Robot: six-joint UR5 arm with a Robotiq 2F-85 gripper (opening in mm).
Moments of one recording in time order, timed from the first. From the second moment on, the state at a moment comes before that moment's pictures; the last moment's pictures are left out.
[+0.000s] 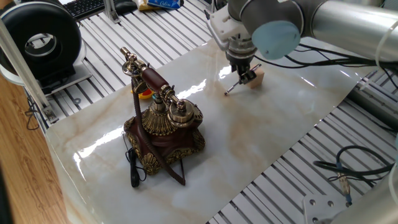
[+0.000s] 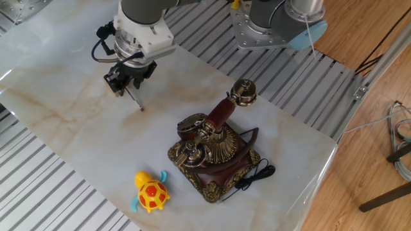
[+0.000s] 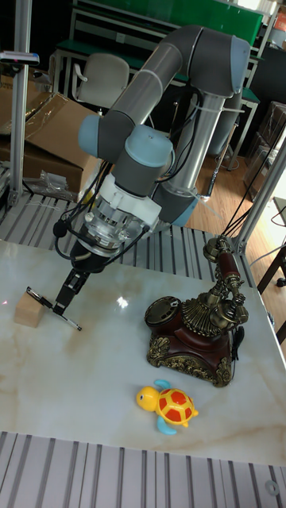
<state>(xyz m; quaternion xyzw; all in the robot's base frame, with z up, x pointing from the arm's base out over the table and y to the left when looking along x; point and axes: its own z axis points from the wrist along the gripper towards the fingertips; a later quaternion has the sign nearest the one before) 0.521 -0.132 0.050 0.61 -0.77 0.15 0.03</state>
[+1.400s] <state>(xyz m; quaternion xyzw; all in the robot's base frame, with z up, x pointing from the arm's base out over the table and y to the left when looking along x) 0.522 -0.145 0.040 0.64 -0.75 0.17 0.03</state>
